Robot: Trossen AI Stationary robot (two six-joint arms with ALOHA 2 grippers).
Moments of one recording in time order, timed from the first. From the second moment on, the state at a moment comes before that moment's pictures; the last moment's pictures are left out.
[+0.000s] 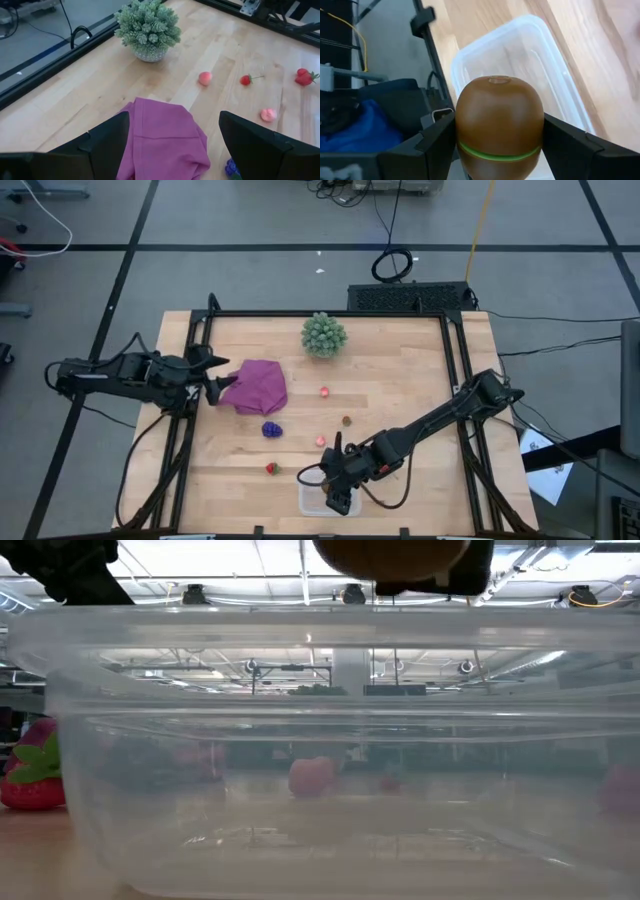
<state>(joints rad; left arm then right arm) -0.08 0.45 0.64 -0.81 -0.43 -0.45 0.49 1.95 1.64 -0.59 -0.06 0.97</state>
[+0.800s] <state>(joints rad) -0.08 0.45 0.64 -0.81 -0.44 -0.45 0.49 1.99 1.55 -0.56 -0.03 1.09</state>
